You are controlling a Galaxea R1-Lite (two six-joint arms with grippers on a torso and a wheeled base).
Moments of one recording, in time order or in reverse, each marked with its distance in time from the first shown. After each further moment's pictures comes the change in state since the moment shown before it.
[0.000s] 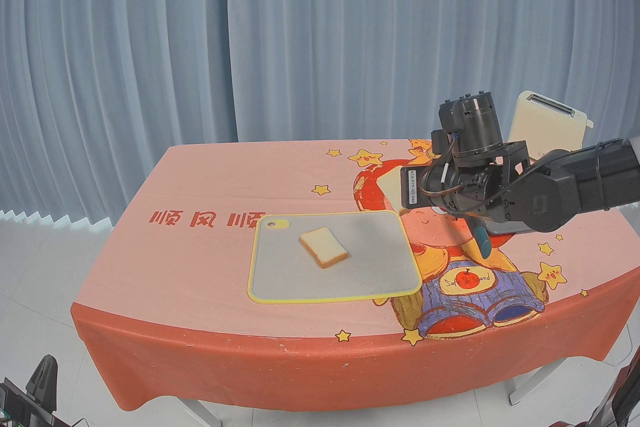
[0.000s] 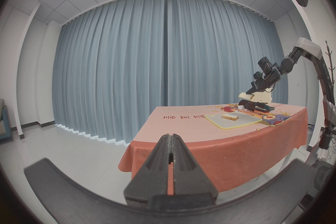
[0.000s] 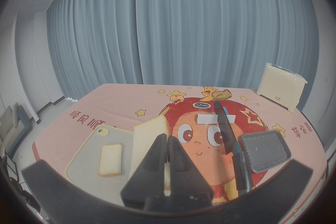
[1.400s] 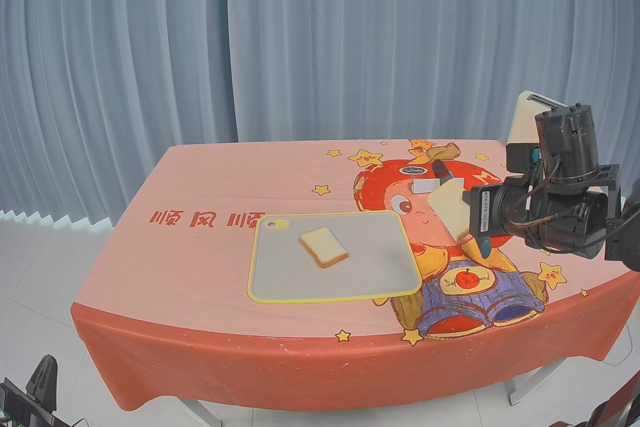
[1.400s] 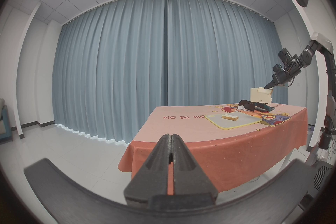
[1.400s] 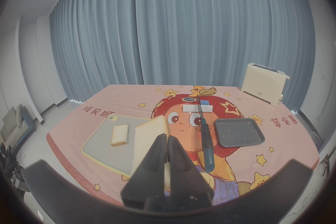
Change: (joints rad) left arm 0.000 0.000 0.000 0.000 0.002 -0.002; right arm 0.017 -0.366 0.356 -0.014 -0.010 0.012
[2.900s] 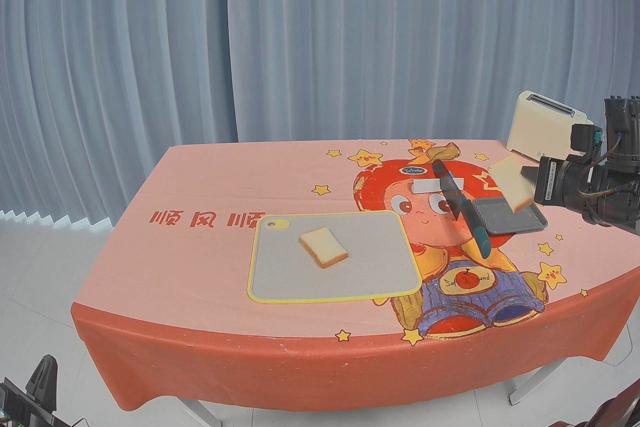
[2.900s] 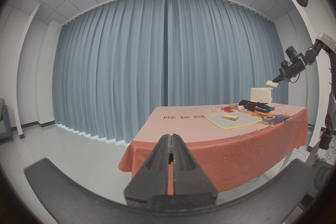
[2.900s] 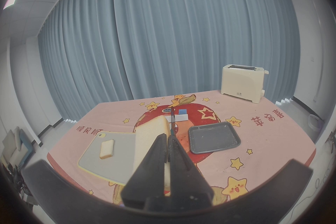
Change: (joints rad) left arm 0.000 0.000 0.000 0.000 0.000 0.000; right arm -0.249 -0.153 0.062 -0.003 0.148 0.006
